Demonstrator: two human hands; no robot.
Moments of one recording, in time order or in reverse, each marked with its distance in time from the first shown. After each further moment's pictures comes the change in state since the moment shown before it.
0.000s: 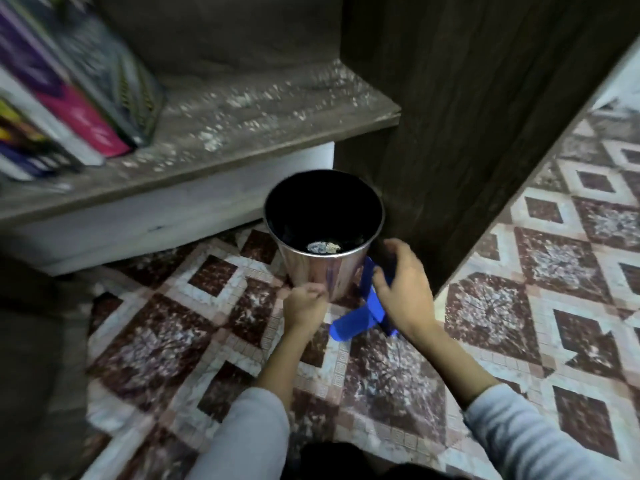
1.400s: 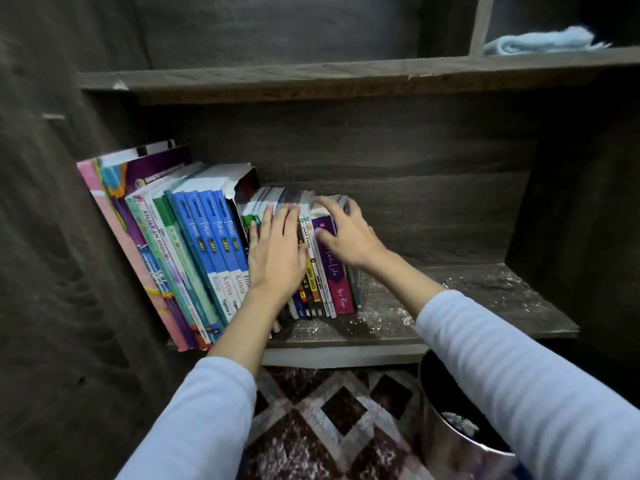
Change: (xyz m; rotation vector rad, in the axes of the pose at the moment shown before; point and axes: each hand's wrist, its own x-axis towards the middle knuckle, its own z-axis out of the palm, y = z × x) left_hand -0.039 0.200 -0.373 0.847 0.908 0.583; right_hand 0.122 -0.420 0.017 0.045 -0.354 -0.648
